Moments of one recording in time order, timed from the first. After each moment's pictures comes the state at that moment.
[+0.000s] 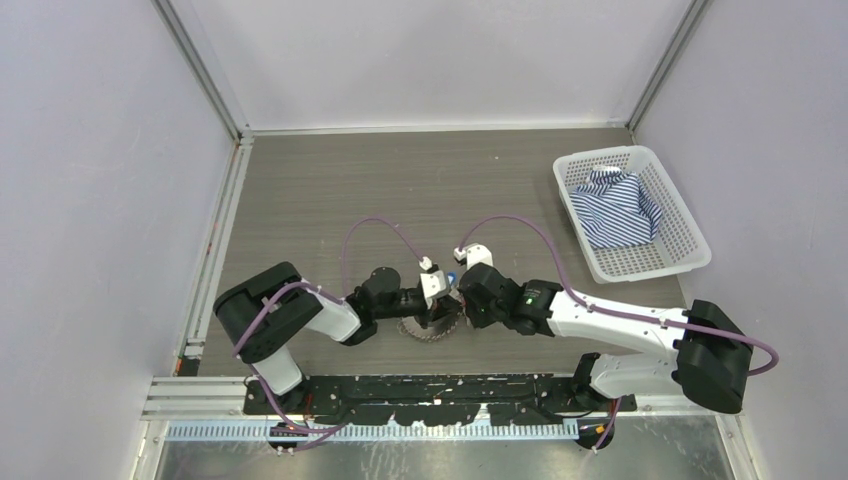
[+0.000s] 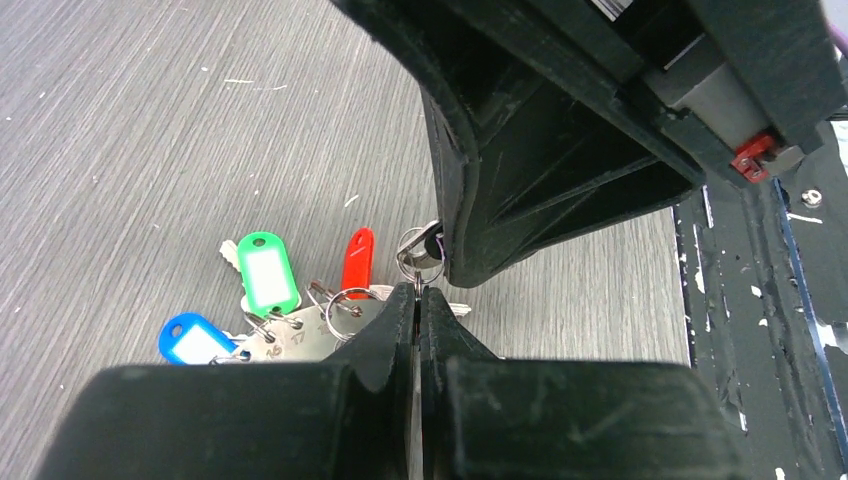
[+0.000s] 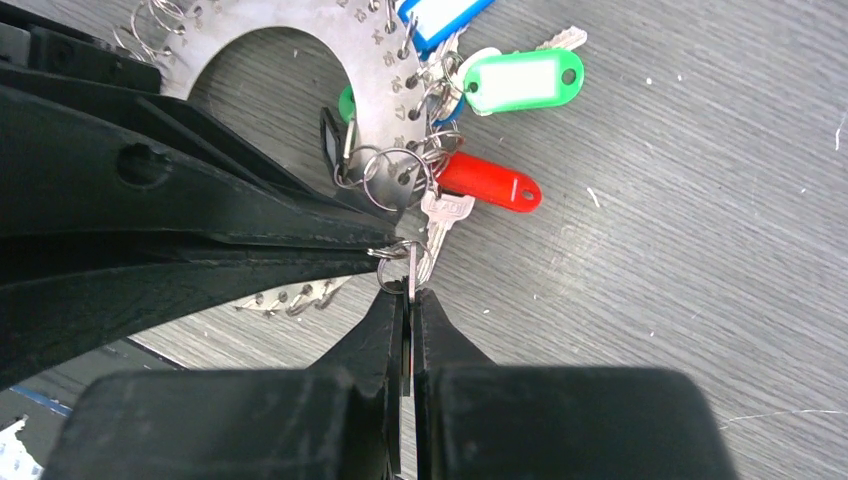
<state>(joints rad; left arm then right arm) -0.90 1.66 0.42 1.04 0.50 0.07 1.03 1.21 0.70 -0.42 0.26 0.52</state>
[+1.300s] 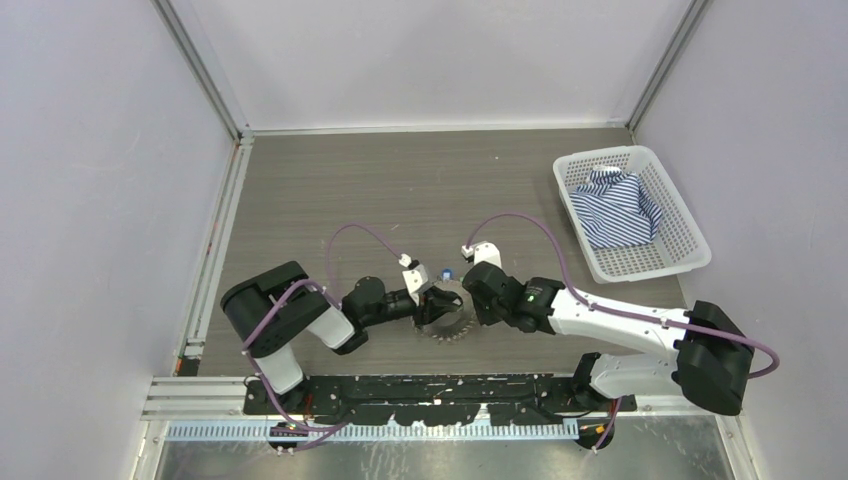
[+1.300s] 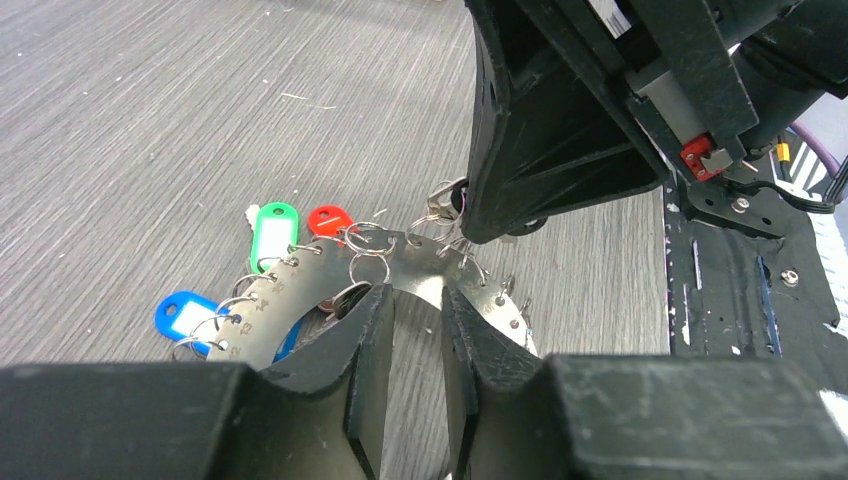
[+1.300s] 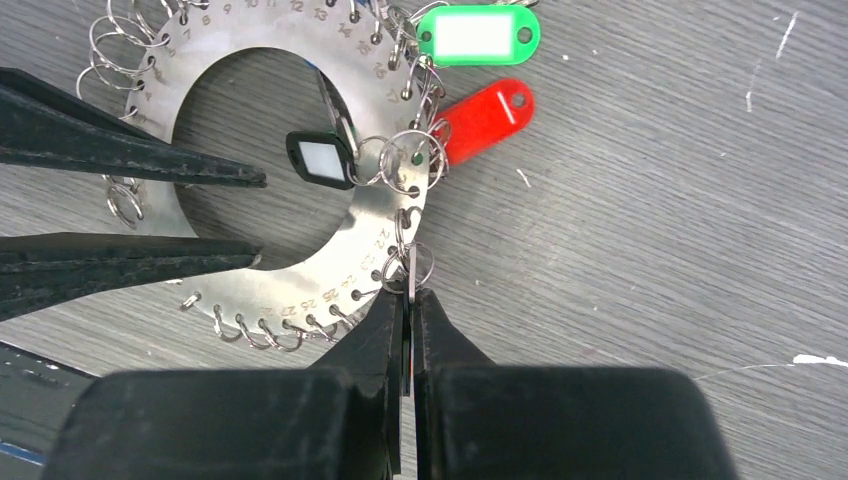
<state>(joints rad) -0.89 1.71 0.30 1.35 0.40 -0.11 1.01 1.20 0.69 -0.48 0.32 0.55</state>
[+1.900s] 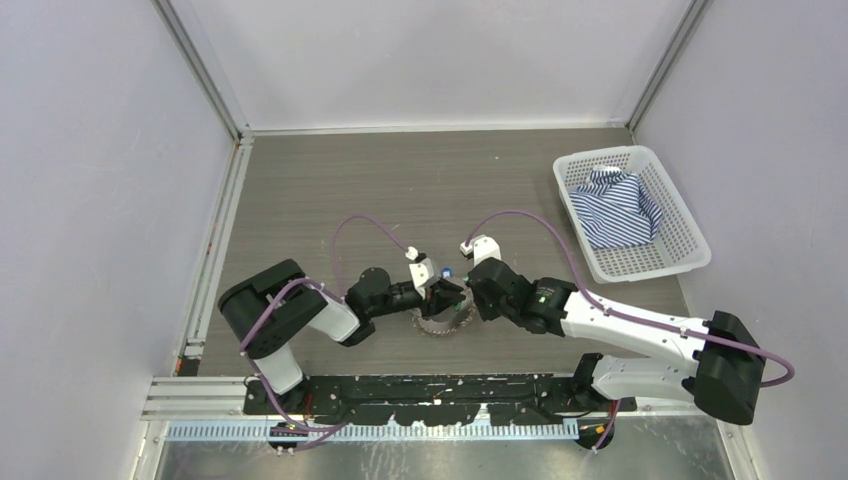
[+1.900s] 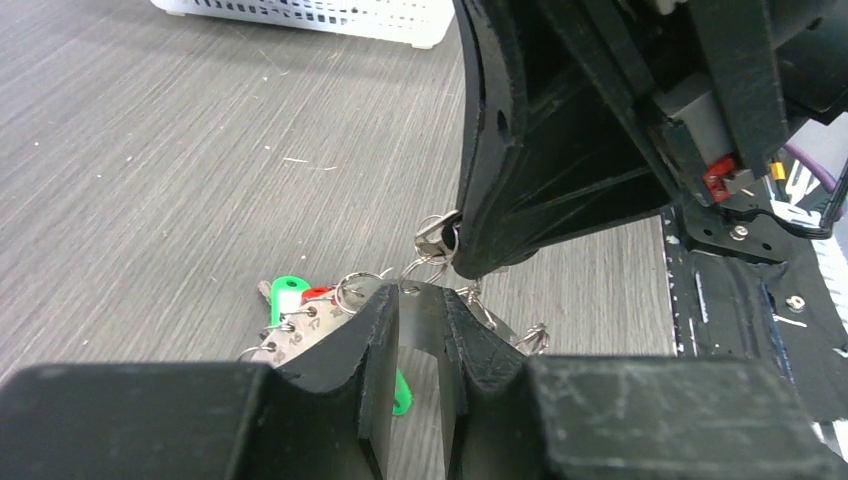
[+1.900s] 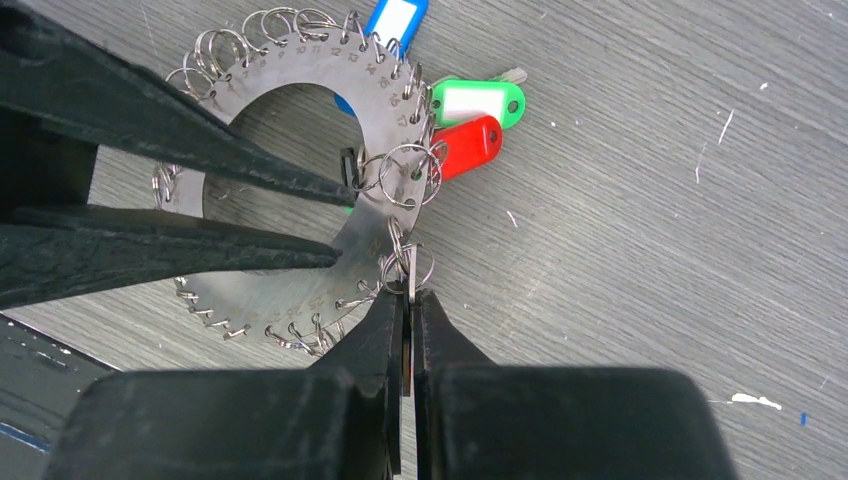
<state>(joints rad) -0.88 1.70 0.38 1.30 0.45 -0.08 1.01 1.13 0.71 -0.47 0.34 0.42</state>
